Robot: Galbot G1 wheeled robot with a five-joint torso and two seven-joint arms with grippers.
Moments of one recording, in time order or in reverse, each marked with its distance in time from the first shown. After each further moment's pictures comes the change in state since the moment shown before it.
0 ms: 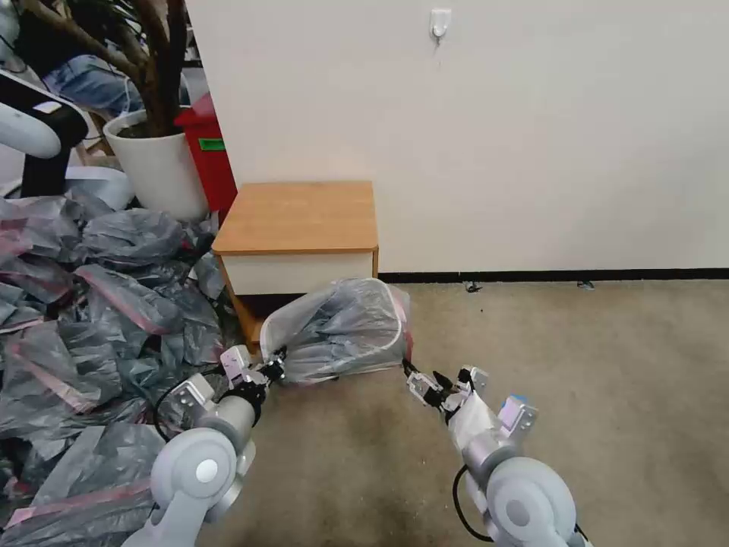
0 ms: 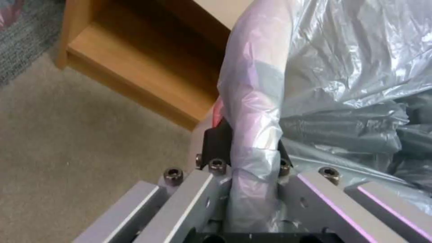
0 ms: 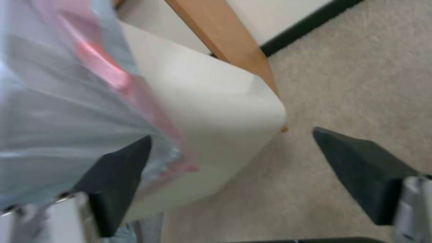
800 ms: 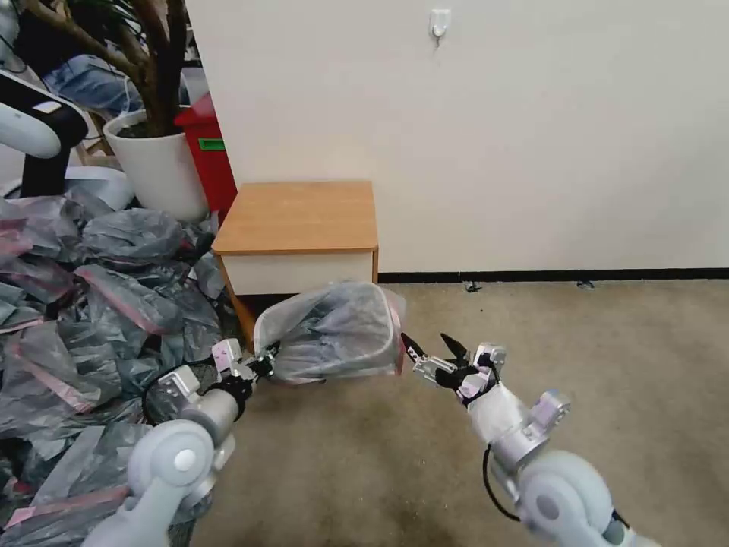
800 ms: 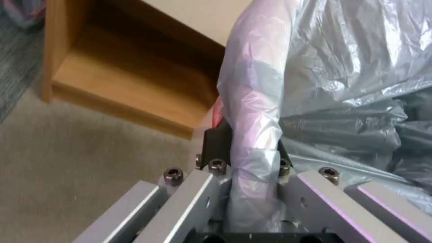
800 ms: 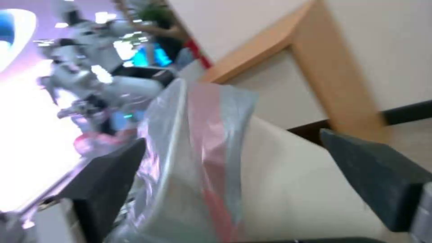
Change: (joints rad) left arm 0.004 0.211 -0.065 0.072 -0.059 -0.005 0.241; right arm 0.053 -0.237 0.058 -0.081 0.083 0.205 -0.570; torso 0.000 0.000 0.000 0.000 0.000
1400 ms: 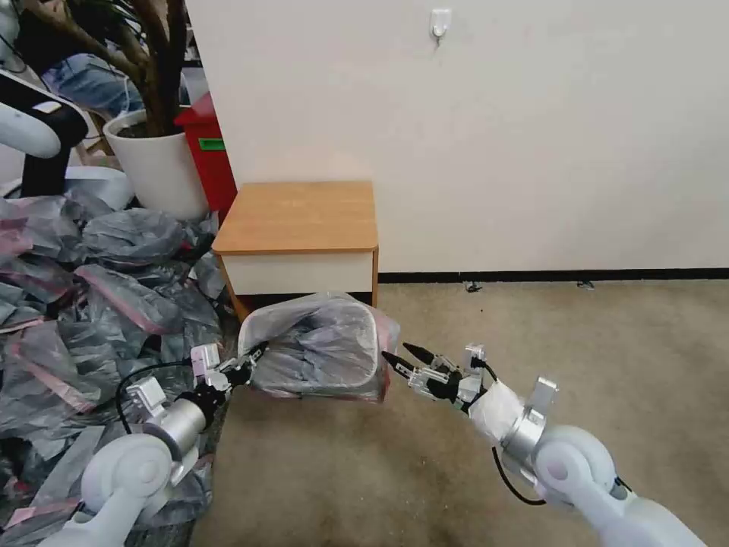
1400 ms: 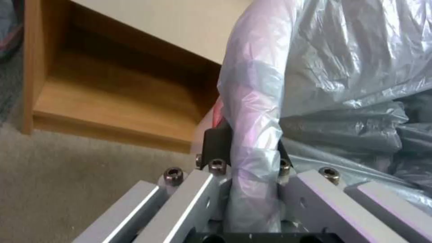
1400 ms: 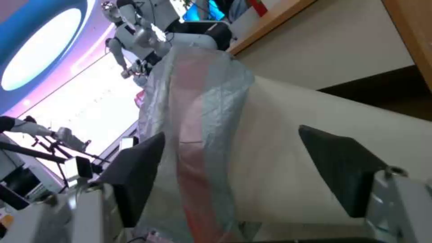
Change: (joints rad) left arm 0.062 0.045 -0.061 0.073 0.074 -0.083 0.288; right arm 0.115 -0.078 -0.047 -0.125 0.120 -0.133 -0.259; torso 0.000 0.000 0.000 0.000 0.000
